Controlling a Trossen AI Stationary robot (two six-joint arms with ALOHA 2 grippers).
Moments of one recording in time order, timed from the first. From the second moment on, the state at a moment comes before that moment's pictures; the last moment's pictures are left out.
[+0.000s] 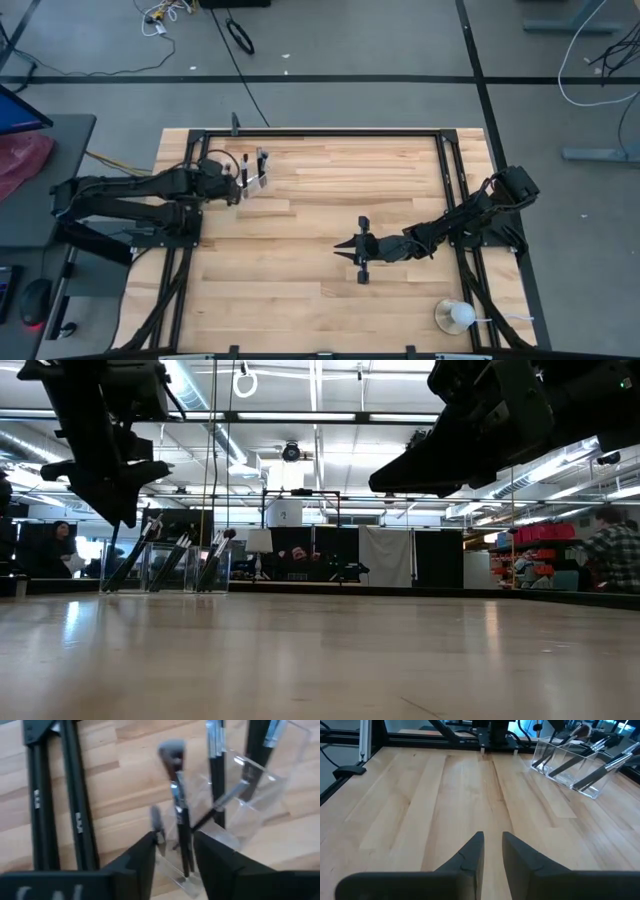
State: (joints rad) left arm 0.17 0.91 0.62 -1.01 -0.59 -1.03; right arm 0.40 1.64 0.62 0.65 0.43 0.09
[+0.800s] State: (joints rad) left arm 0.15 0.97 0.75 -0.53 -0.48 -0.66; right arm 0.40 1.64 0.62 0.64 0.43 0.10
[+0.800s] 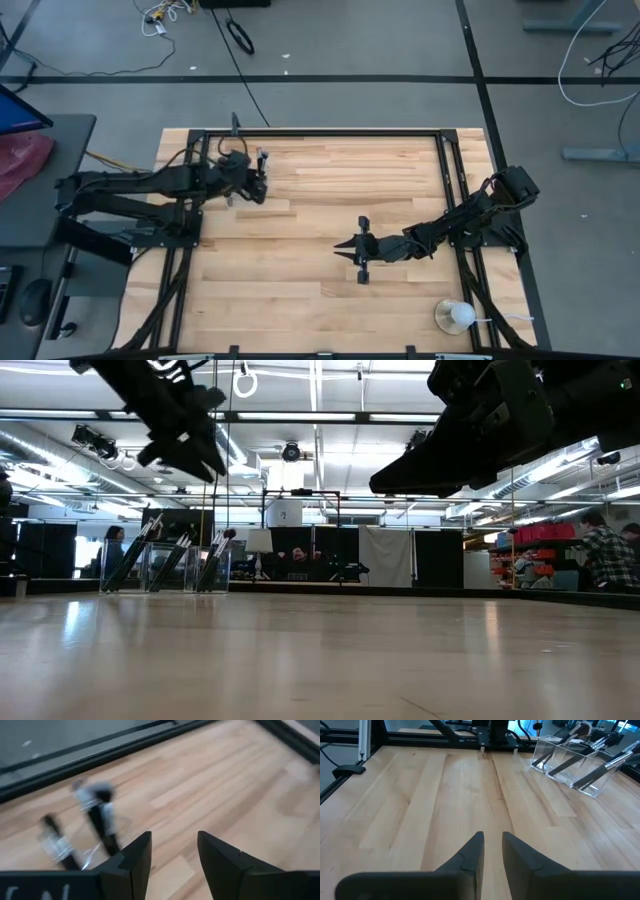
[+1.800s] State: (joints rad) left arm 0.38 1.40 0.75 -0.37 -0.36 -0.50; right arm 0.40 1.64 0.62 0.62 0.43 0.12
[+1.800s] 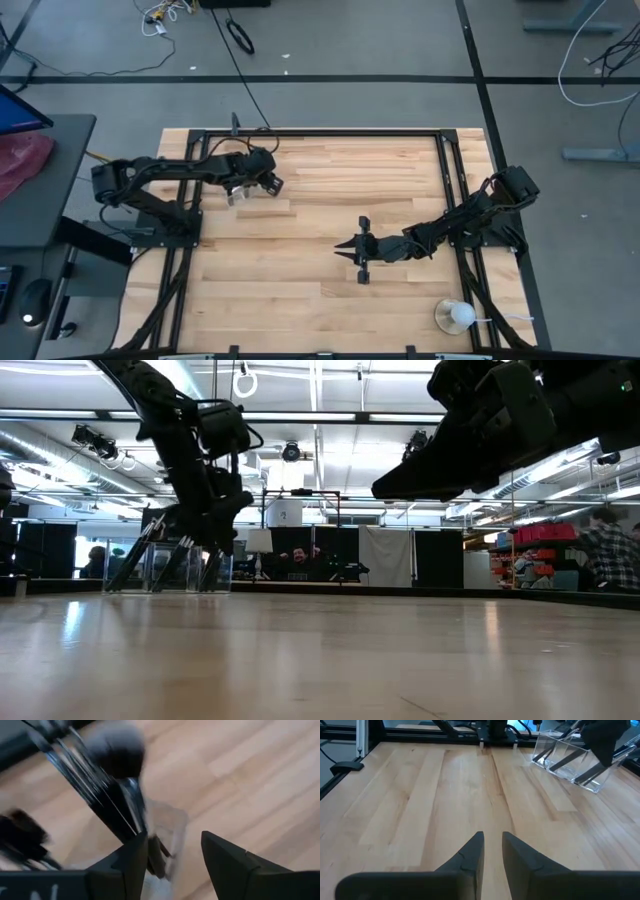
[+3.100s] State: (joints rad) left arm 0.17 1.33 0.75 -0.36 -0.14 -0.31; right arm 0.40 1.64 0.62 0.62 0.43 0.12
